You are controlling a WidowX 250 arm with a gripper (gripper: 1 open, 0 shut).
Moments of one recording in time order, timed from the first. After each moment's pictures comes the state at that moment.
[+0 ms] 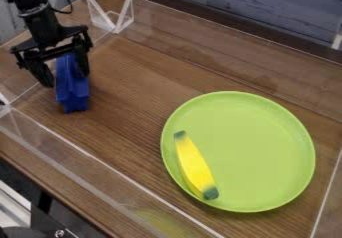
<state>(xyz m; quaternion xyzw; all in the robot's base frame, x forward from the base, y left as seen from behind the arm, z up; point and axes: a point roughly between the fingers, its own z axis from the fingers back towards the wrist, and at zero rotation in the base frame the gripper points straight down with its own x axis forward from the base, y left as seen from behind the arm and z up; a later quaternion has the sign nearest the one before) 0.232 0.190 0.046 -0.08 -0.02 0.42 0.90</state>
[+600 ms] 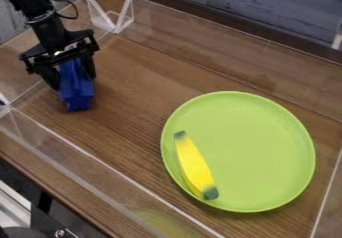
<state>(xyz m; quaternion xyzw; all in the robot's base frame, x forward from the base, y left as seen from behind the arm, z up) 0.240 0.188 0.036 -0.09 -0.02 0.43 0.90</state>
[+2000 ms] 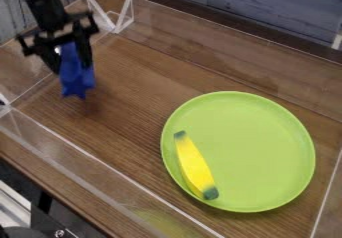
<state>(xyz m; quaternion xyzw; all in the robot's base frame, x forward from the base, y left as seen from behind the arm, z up) 0.247 0.162 0.084 -0.12 0.00 0.38 0.92</state>
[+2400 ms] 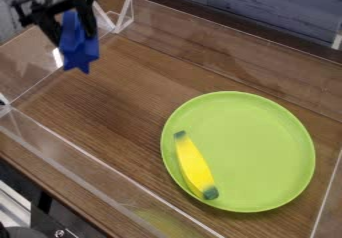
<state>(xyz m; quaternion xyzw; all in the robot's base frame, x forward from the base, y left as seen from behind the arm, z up) 0.245 0.137 0.130 -0.15 0.01 0.36 0.92</state>
